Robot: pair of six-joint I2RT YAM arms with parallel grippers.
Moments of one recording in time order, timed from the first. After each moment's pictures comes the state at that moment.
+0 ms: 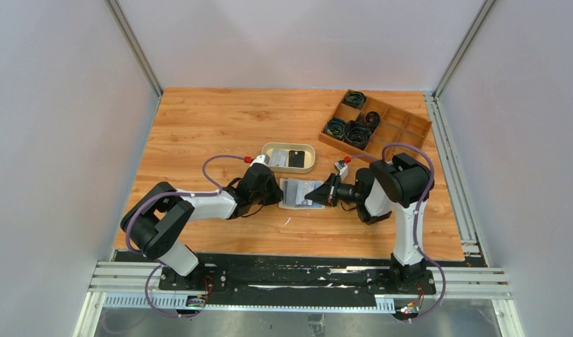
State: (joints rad) left arm -0.70 1.56 0.59 0.27 -0.03 -0.82; right arm 0.37 2.10 0.47 1.40 -0.91 1.22
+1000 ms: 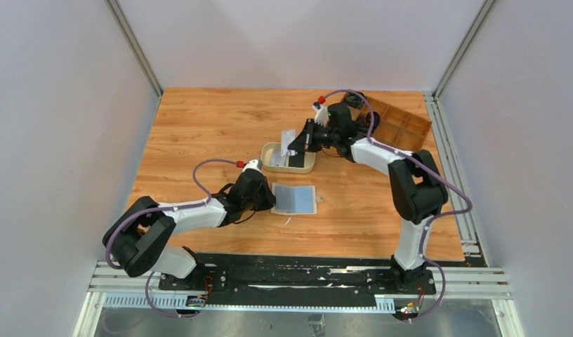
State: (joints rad) left arm -0.71 1.41 0.52 0.18 -0.08 -0.80; right arm 0.43 1.85 1.22 0.15 -0.67 0.62
